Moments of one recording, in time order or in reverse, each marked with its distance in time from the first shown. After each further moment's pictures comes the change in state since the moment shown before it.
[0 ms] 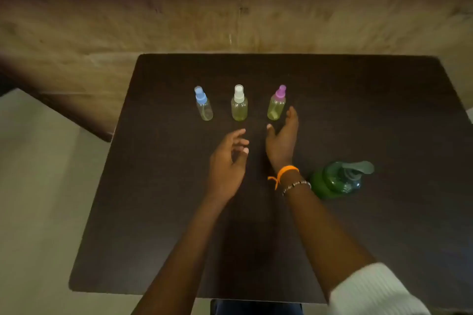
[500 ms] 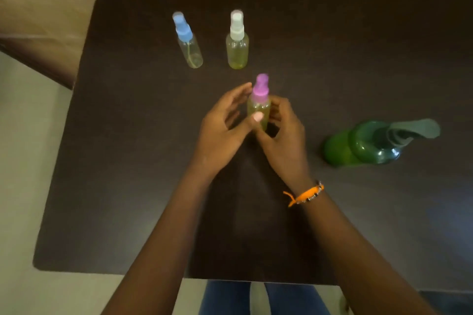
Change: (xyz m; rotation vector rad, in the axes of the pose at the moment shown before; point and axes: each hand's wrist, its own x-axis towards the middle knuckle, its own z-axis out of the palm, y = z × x) left_hand 0.004 -0.030 0.008 -0.268 -0.122 -0.063; right_hand -0.070 0.012 -0.032 0.057 -0.323 -0.189
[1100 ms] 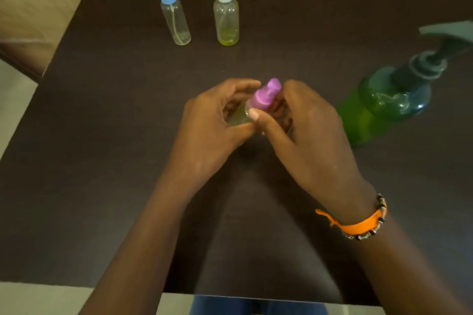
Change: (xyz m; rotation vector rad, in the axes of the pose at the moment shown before) left_hand -0.040 -0.017 0.013 0.312 -0.034 0.267; right_hand -0.043 -0.004 -0.040 -0.494 -0.037 -0.388
